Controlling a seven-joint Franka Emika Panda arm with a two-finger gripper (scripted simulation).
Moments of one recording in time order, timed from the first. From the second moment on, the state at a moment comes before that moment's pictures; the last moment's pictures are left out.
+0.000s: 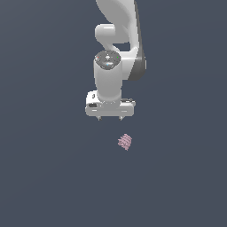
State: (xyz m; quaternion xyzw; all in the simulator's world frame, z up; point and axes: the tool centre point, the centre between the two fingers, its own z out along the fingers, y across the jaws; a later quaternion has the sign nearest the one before) arm -0.015 -0.016 0.171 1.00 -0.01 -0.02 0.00
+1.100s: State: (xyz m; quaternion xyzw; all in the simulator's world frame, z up) arm -0.011 -0.021 0.161 1.00 -0.01 -0.02 0.01
